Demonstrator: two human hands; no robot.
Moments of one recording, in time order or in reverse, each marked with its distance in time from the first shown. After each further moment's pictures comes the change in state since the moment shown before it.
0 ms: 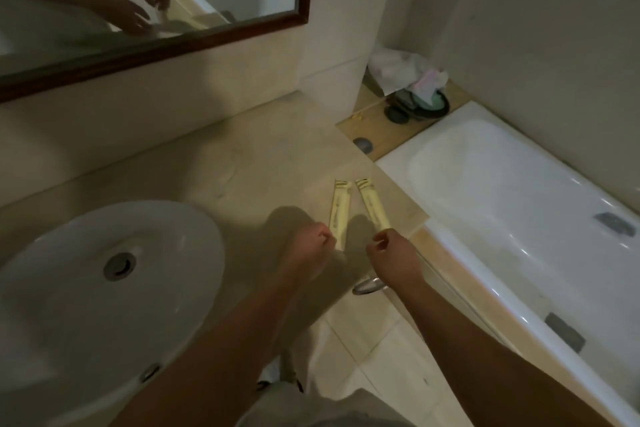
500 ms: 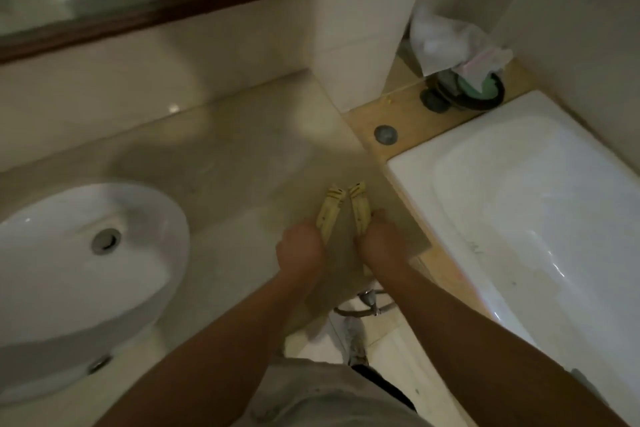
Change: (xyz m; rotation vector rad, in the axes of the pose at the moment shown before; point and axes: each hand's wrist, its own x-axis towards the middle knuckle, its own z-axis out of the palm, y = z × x) left_hand 0.079 0.032 0.061 0.432 0.106 -0.431; right_hand 0.129 0.006 0.003 -0.296 -0.190 -0.115
